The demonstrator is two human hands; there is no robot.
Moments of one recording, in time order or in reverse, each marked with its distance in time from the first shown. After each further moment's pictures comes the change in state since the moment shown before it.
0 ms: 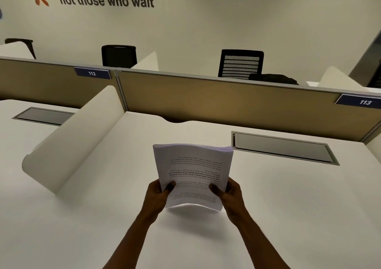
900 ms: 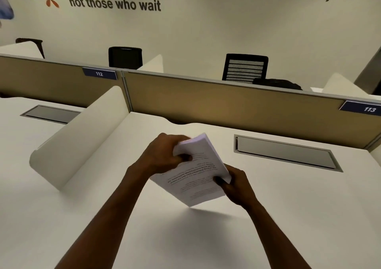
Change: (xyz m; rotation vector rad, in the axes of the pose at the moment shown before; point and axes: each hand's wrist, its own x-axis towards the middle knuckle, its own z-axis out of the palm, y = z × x) left_hand 0.012 0.184 0.002 0.915 -0.211 0.464; right_hand 0.016 -0.057 -0.011 -0.676 -0.140 -0.322
